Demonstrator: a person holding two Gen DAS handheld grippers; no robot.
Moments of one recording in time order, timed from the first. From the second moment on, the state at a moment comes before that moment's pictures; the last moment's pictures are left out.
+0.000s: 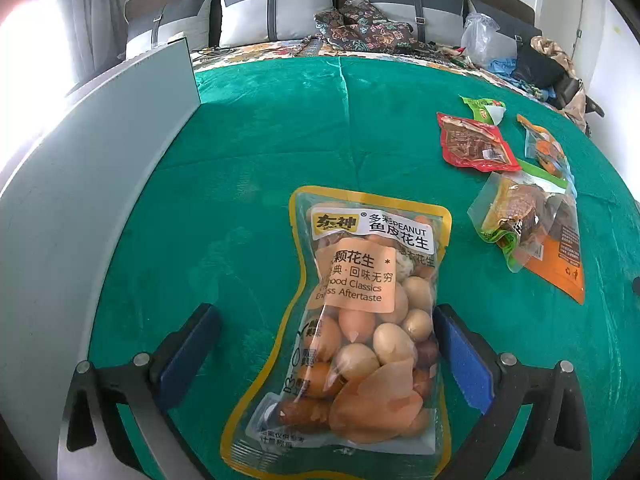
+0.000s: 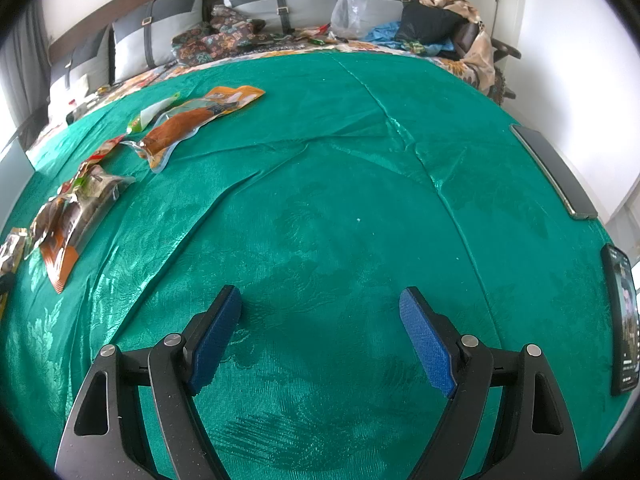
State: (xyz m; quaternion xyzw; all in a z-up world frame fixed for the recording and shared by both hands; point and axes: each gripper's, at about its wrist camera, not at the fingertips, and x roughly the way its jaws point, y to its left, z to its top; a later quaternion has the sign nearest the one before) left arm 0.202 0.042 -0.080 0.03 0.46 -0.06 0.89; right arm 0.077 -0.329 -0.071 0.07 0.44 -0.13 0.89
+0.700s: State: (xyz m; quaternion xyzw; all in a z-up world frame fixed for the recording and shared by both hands) left arm 0.202 0.042 -0.081 0.03 0.46 -0.06 0.89; right arm 0.122 -0.335 -0.062 0.09 0.45 -0.10 0.88
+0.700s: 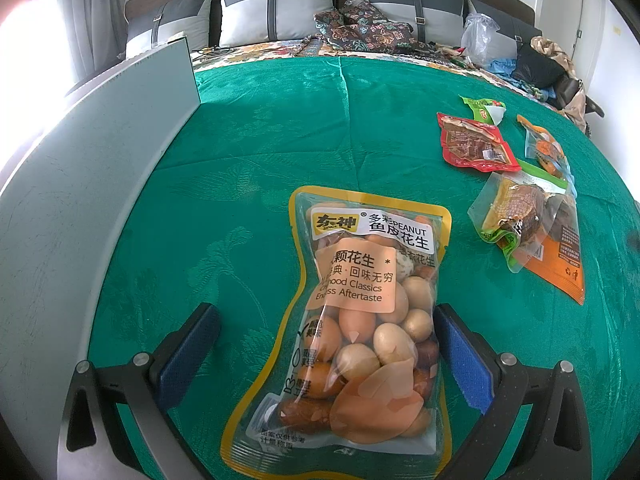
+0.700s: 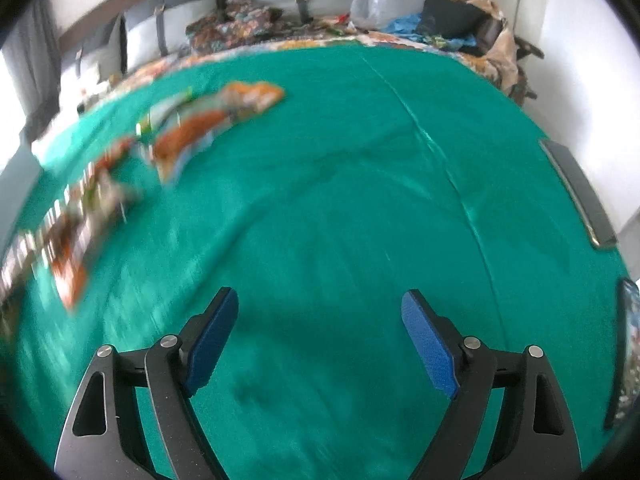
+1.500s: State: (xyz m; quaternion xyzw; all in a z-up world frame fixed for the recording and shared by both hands) left arm 0.202 0.042 -0.081 0.03 0.46 -0.06 0.89; right arm 0.251 -0.259 -0.070 -0.01 0.52 -0.01 0.85
